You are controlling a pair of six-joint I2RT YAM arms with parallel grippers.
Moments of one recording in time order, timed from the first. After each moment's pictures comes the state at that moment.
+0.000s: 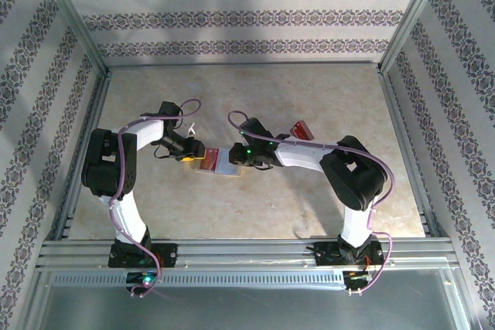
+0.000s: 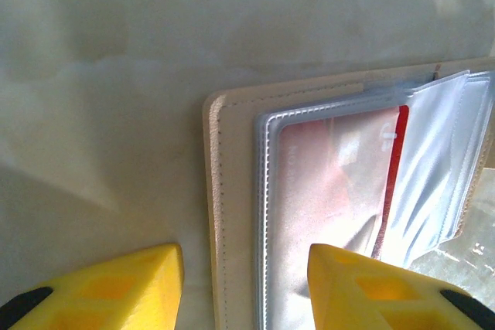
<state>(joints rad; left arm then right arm) -0.12 1.86 1.11 -0.68 0.53 -0.10 0.73 1.86 1.07 -0.15 -0.24 0.78</state>
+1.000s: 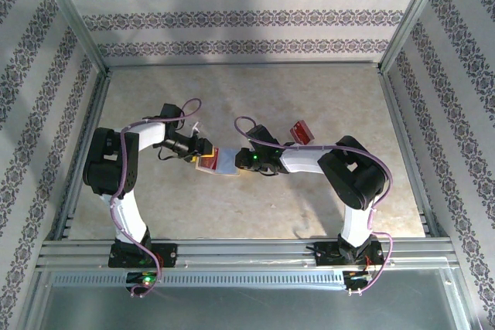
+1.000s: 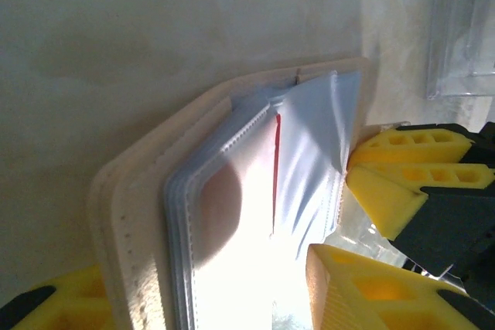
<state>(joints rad) -0.12 1.87 1.07 -0.56 0.79 -0.21 0.72 1.86 0.95 0.01 -0.24 0.81</state>
